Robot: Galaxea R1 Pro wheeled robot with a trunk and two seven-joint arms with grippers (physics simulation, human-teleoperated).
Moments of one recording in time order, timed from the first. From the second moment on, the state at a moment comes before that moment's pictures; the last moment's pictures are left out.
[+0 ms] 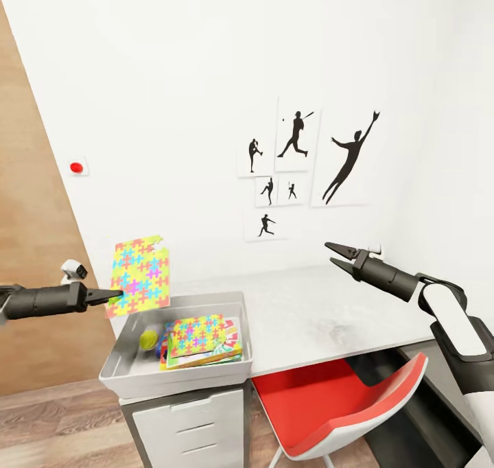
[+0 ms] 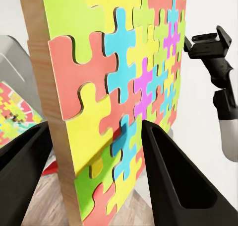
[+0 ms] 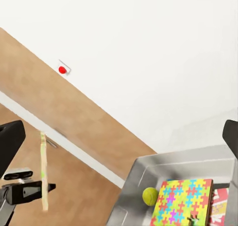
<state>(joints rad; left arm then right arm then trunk) -0.72 0.60 0.07 -1.00 0.21 1.04 -1.57 -0.65 -0.37 0.01 -1.32 -1.23 0.85 0.36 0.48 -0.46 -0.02</state>
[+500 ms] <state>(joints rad) -0.81 0.41 0.07 -0.86 0.06 1.04 -1.37 -0.66 -0.37 0.01 -1.33 -1.23 0.85 0.29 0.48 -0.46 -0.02</state>
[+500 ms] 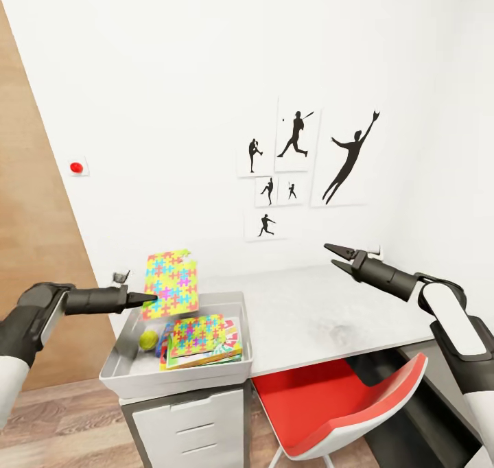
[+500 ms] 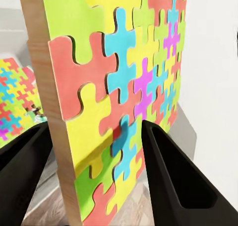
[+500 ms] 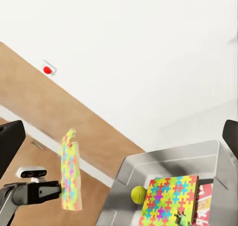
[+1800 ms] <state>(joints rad) -0.83 0.21 0.06 -0.74 0.05 1.03 -0.81 -0.68 -0.38 0.00 -1.32 -1.23 0.92 0.21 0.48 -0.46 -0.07</state>
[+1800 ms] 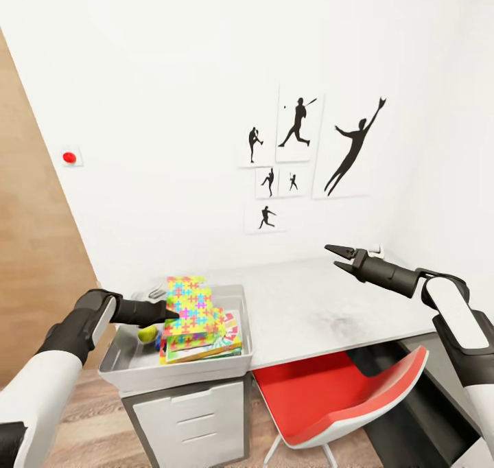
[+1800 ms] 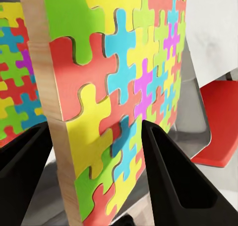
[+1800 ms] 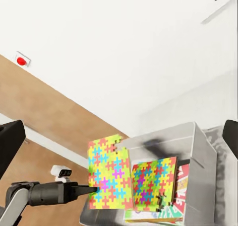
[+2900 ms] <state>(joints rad) -0.85 0.18 0.06 -0.74 0.05 1.02 -0.79 -0.68 -0.37 0.00 -1.32 -1.23 0.92 0.21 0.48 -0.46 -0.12</state>
